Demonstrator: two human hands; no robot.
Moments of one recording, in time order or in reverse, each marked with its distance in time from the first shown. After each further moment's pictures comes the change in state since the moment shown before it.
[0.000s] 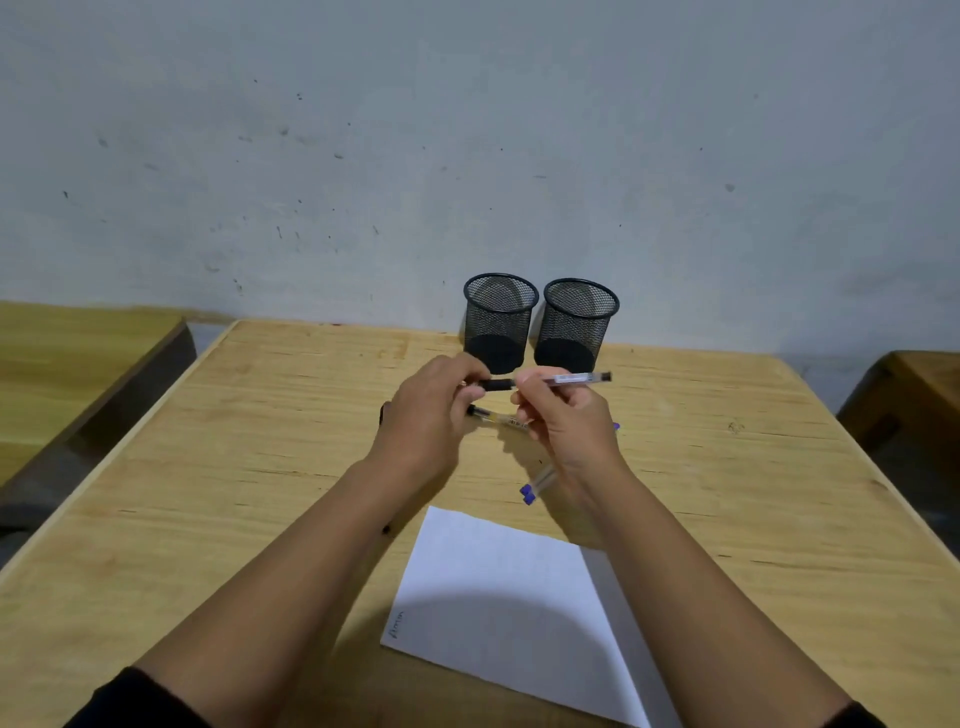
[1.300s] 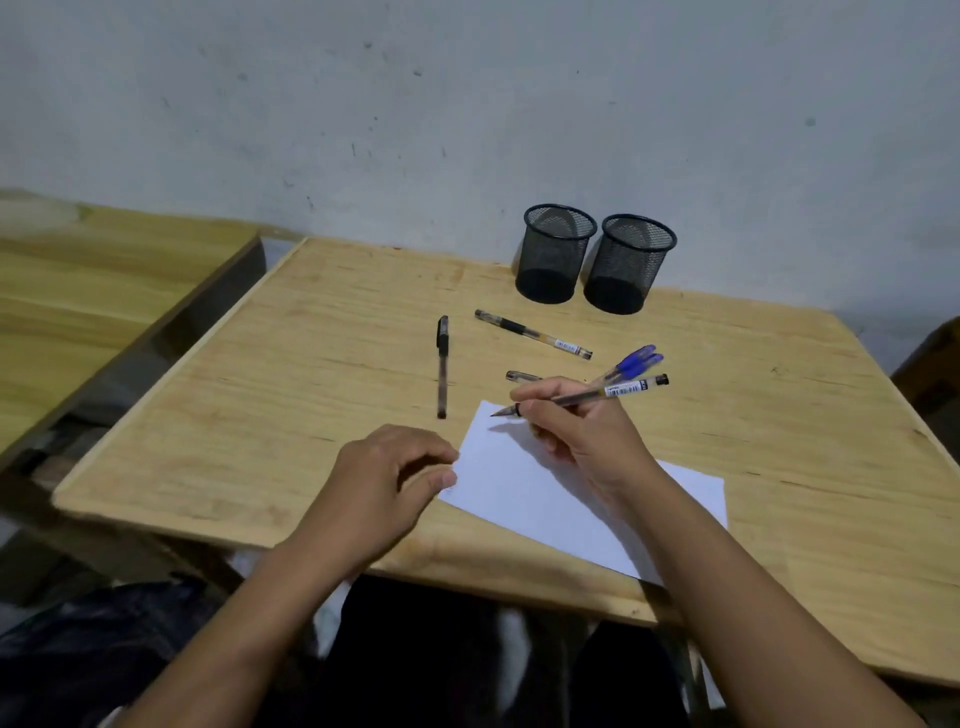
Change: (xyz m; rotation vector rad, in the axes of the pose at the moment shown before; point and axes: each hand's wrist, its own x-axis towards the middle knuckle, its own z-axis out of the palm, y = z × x) left_hand -0.164 -0.002 -0.061 0.052 -0.175 -0.189; right_hand -0.087 0.024 -0.004 -0.263 -0.311 0.078
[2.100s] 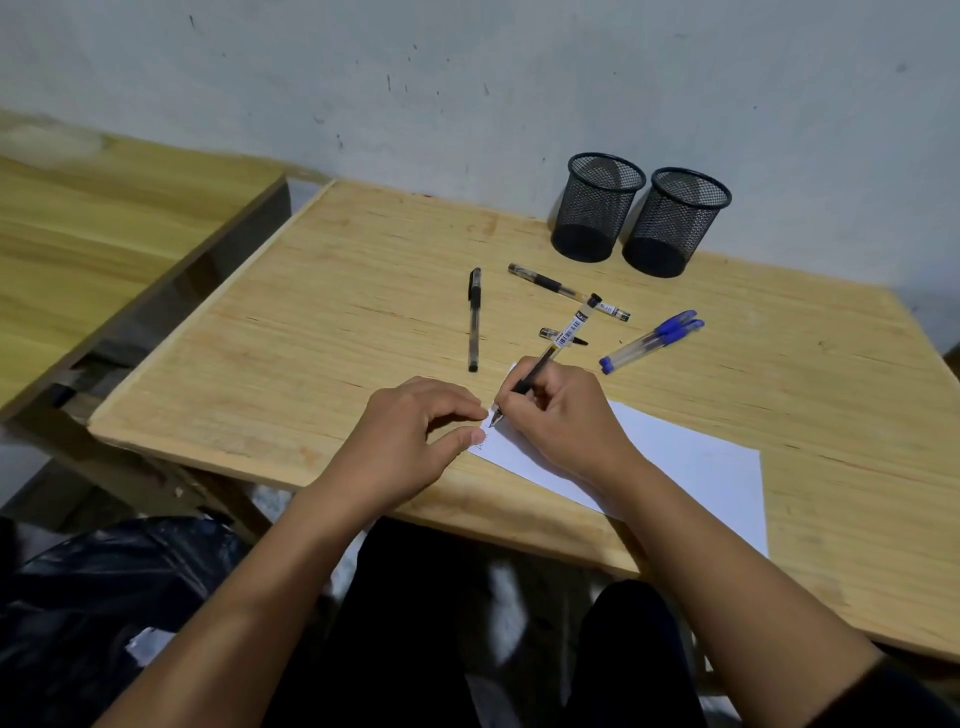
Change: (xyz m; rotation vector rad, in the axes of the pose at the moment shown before) left_hand -0.001 -0.007 0.005 -0.055 0.004 -0.028; right_hand 0.000 0.022 0.035 -0.480 -0.118 -0.161
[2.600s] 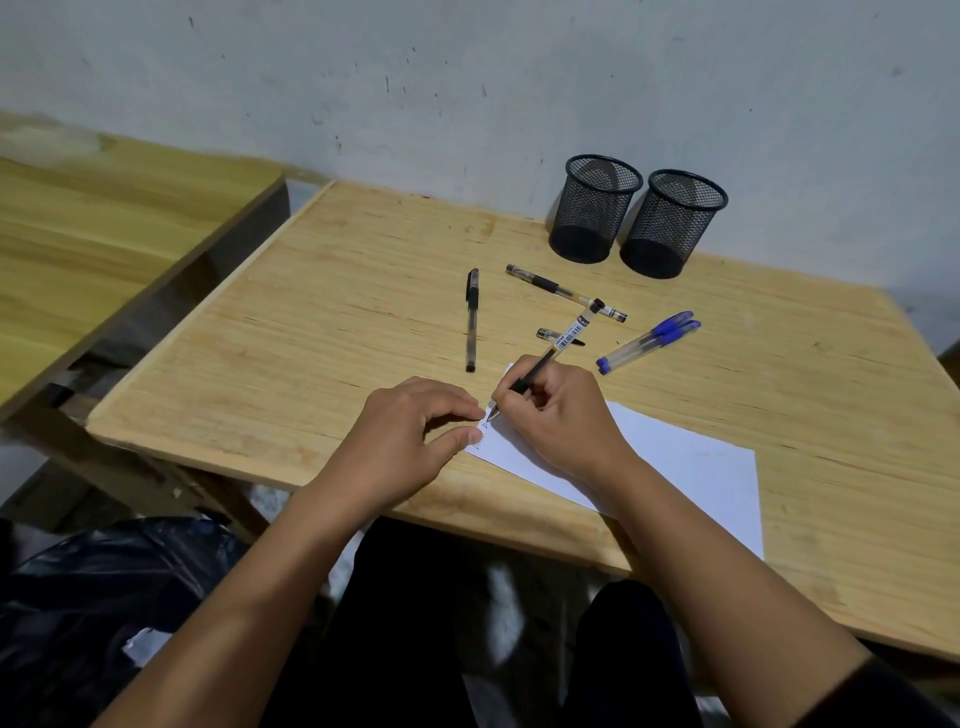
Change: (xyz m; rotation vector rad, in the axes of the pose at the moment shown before) left_hand 0.000 0.001 0.001 -0.002 0.005 -0.001; right_hand 0.002 0.002 0.002 -0.012 0.050 -0.032
